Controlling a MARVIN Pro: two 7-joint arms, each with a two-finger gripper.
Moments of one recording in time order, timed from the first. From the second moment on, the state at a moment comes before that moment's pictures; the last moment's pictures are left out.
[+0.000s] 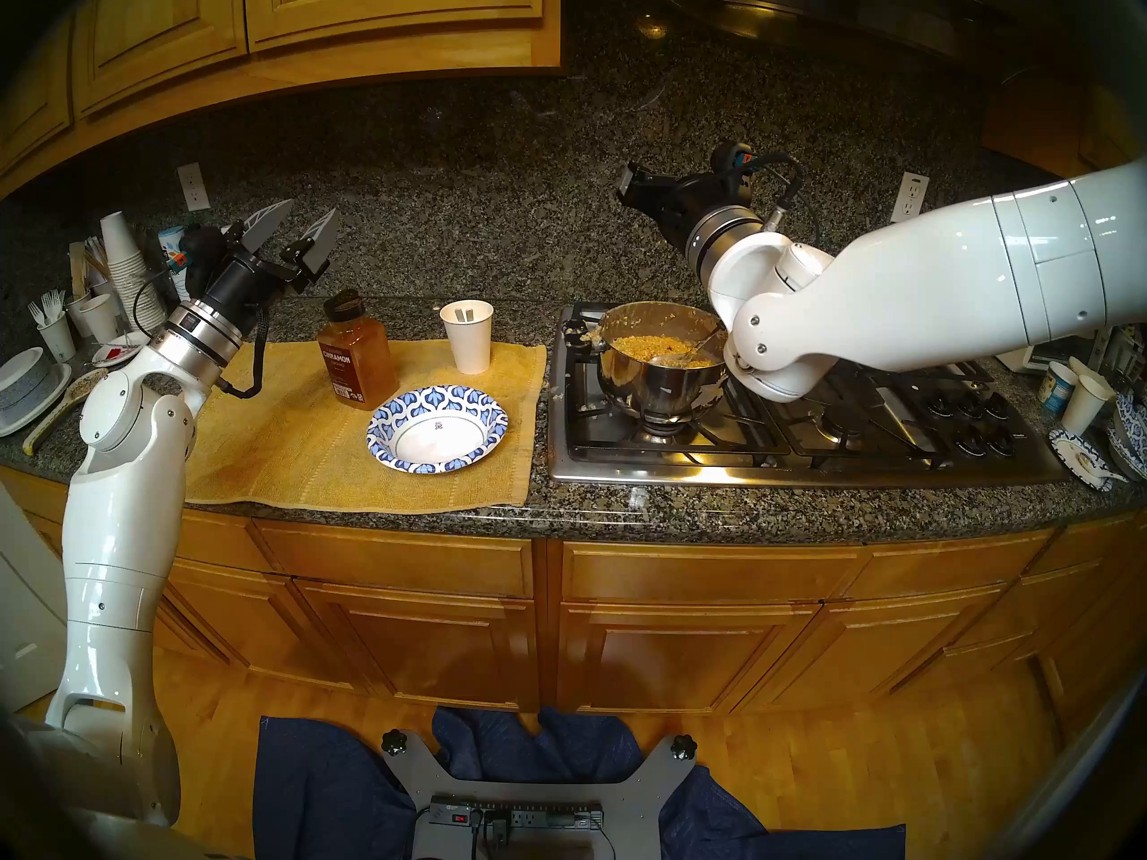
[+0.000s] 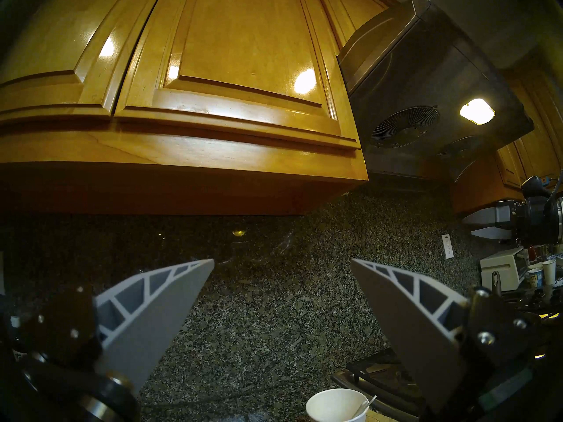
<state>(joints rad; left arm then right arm) 1.33 -1.13 -1.80 -1.69 -0.58 -0.02 -0.58 0.81 -0.91 -1.13 -1.94 2.28 -0.94 -0.40</state>
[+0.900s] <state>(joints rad) 1.34 -1.13 -1.80 -1.69 -0.58 -0.02 -0.58 0.96 -0.69 -1.19 -2.04 2.22 -0.92 -0.31</state>
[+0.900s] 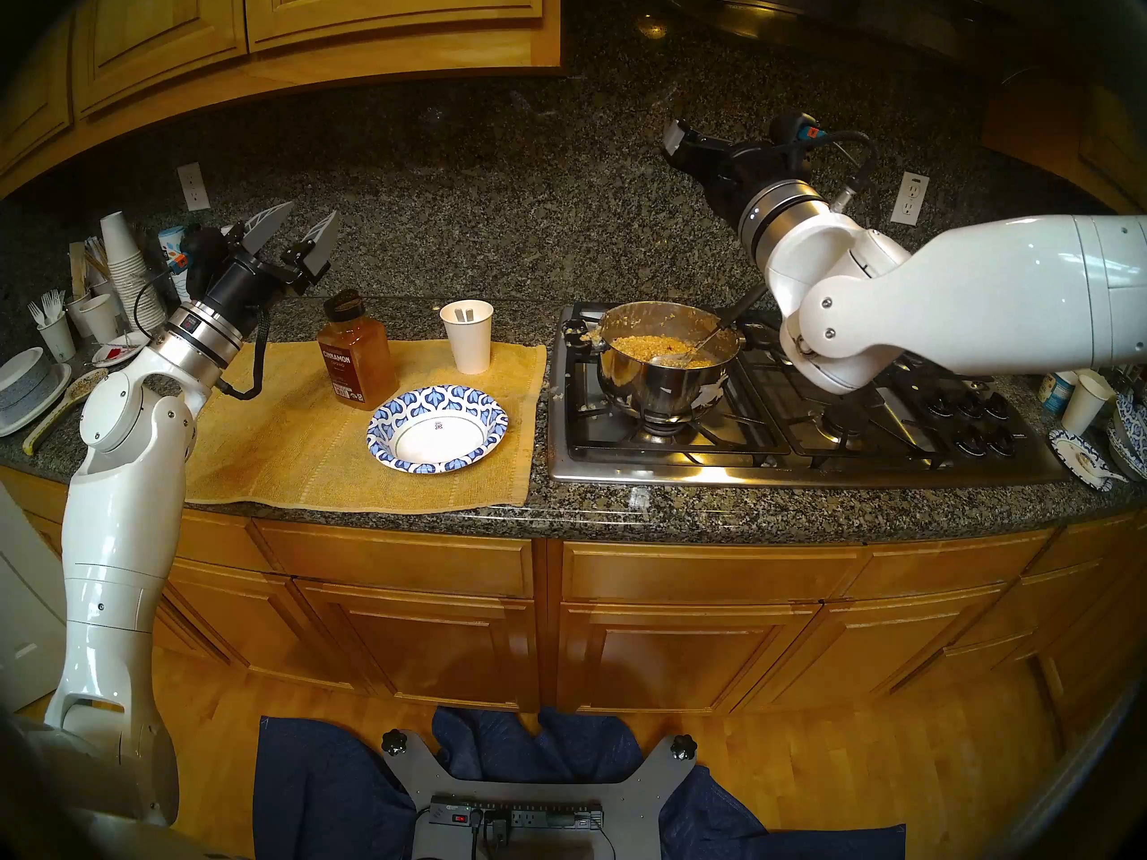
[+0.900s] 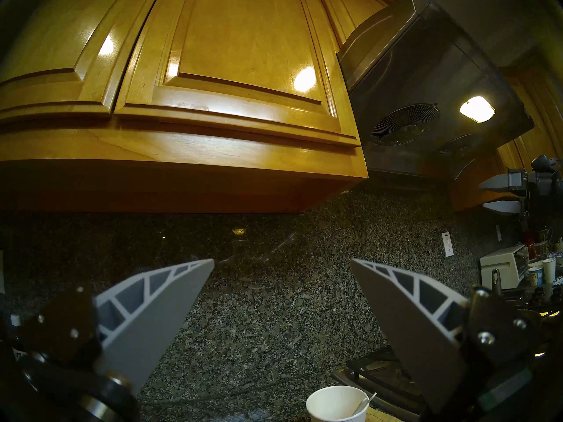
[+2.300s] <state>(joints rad) 1.34 -1.13 -1.79 -1.69 -0.58 -0.02 -0.57 1.23 -0.28 -1.44 -2.07 2.32 -0.38 -0.10</state>
